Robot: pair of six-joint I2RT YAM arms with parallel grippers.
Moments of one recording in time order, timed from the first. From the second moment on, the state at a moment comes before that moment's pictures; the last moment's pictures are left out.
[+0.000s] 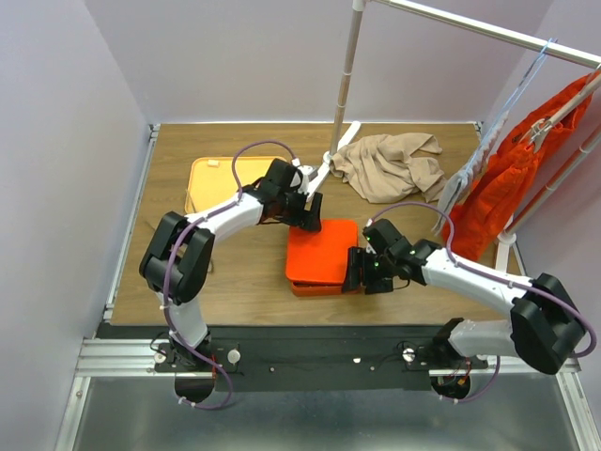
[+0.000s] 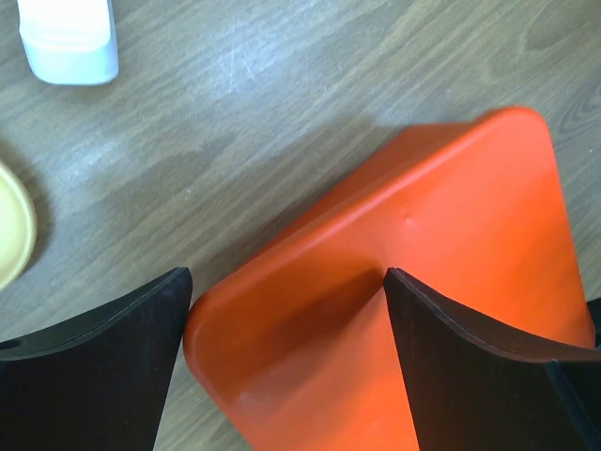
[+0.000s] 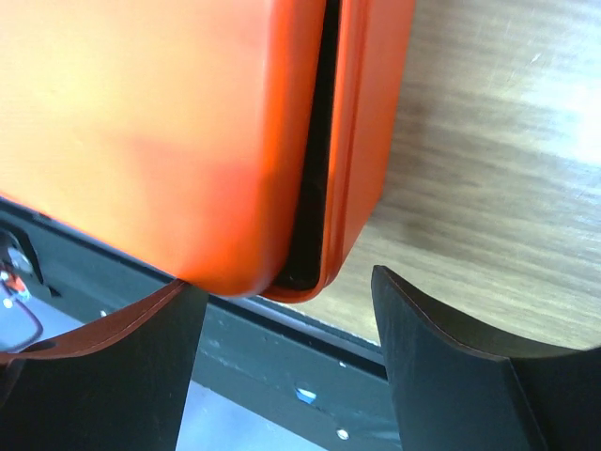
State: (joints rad) left arm -0.54 1.80 1.21 -0.28 0.34 -0.21; right arm 0.71 1.25 0.67 -0.50 -0.18 0.72
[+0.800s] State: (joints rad) left arm -0.56 1.75 1.15 -0.26 0.33 -0.23; right arm 0.71 1.22 0.70 -0.51 -0.12 0.73
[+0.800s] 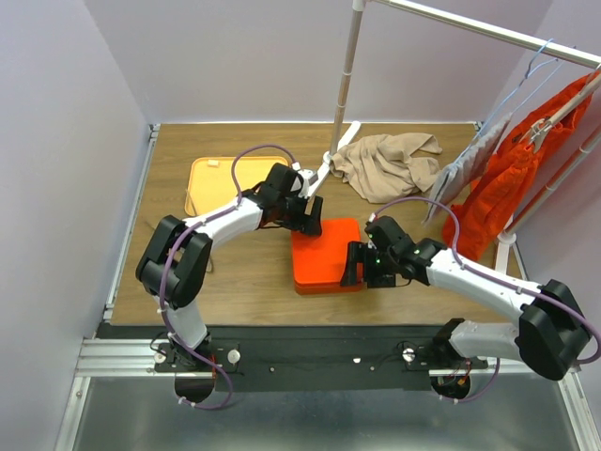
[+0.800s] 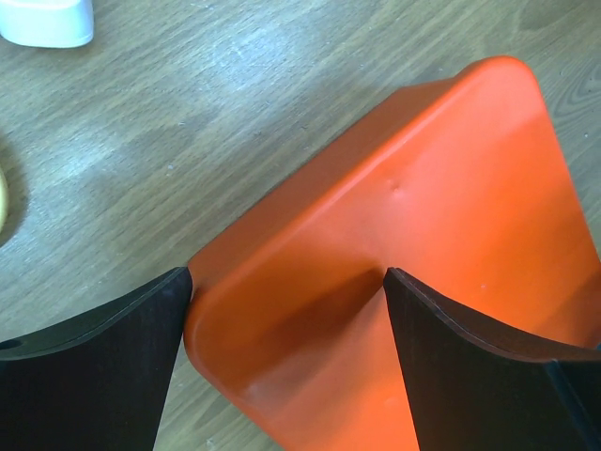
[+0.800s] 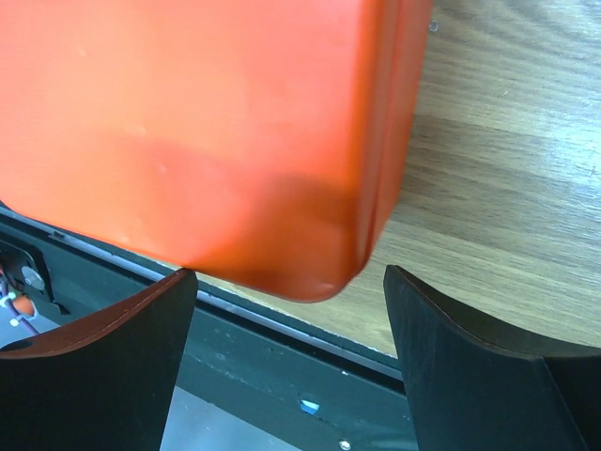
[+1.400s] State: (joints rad) left arm -0.57 1.71 1.15 -0.31 0.34 -0.24; right arm 0.71 1.21 0.71 -0.50 -0.06 0.74
